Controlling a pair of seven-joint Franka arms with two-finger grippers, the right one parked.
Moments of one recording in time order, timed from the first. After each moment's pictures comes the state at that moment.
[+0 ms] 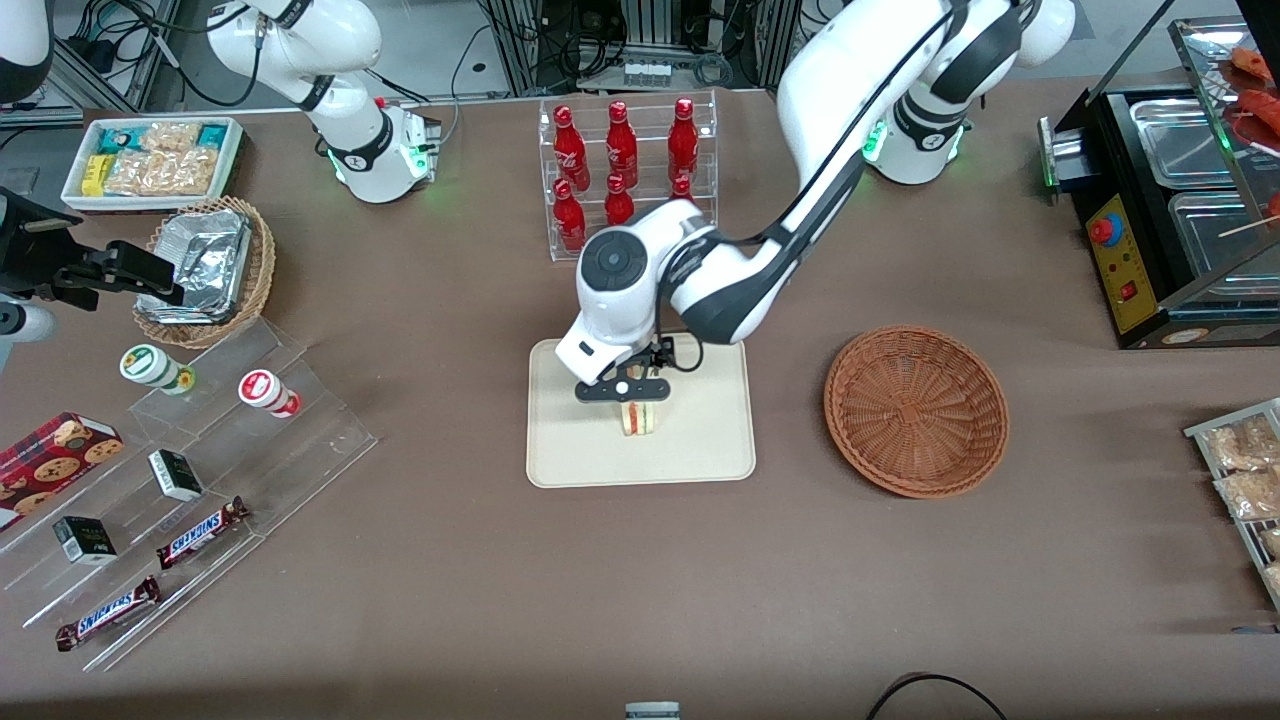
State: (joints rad) arm -0.61 0.72 -0.29 -1.28 0.17 2.00 -0.99
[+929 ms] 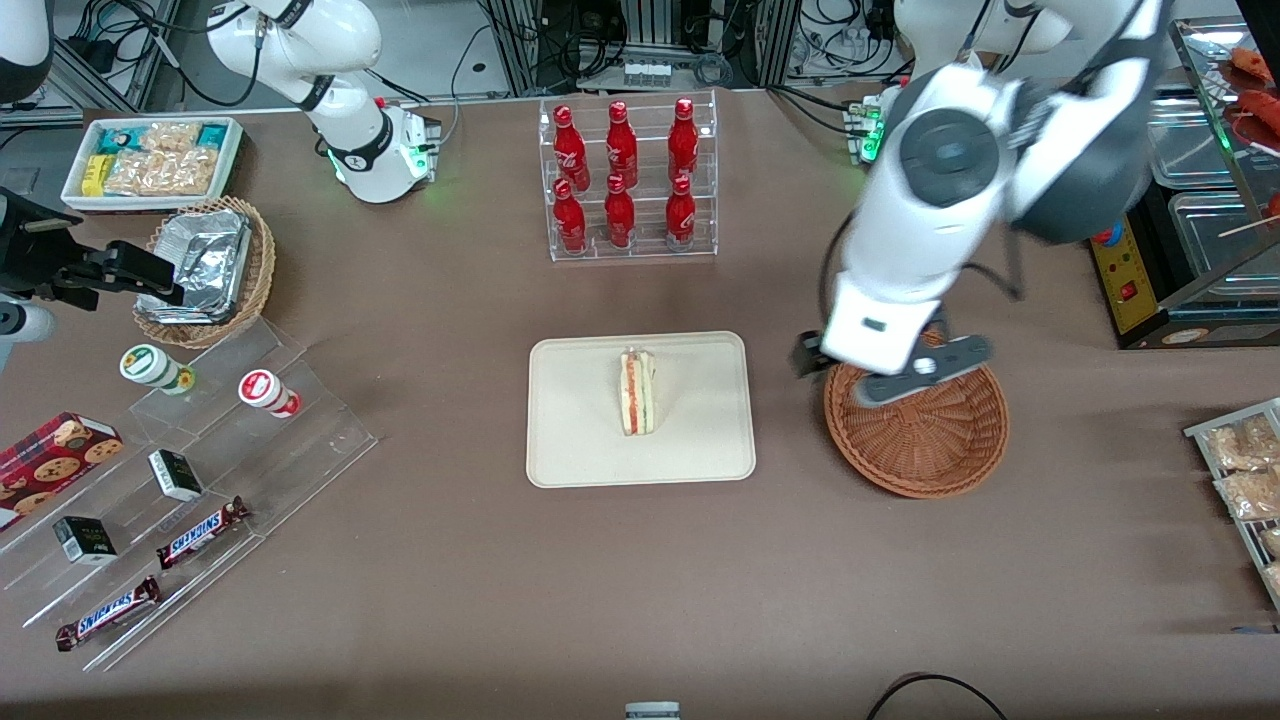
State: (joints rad) arm -0.21 0.24 -0.27 -1.45 0.13 1.66 -0.80
